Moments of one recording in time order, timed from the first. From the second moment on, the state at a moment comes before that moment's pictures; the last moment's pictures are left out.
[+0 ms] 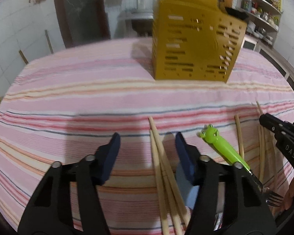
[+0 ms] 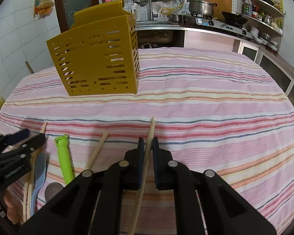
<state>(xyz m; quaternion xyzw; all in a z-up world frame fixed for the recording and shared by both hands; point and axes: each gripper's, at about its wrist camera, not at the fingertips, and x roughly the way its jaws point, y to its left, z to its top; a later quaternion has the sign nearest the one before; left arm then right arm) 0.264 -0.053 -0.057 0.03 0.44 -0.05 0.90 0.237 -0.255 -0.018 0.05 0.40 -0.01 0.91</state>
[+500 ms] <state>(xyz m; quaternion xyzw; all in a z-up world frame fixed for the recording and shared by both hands) 0.277 -0.057 -0.059 0.03 0.45 -0.06 0.89 0.235 -0.258 -0.021 0.07 0.40 0.00 0.91</state>
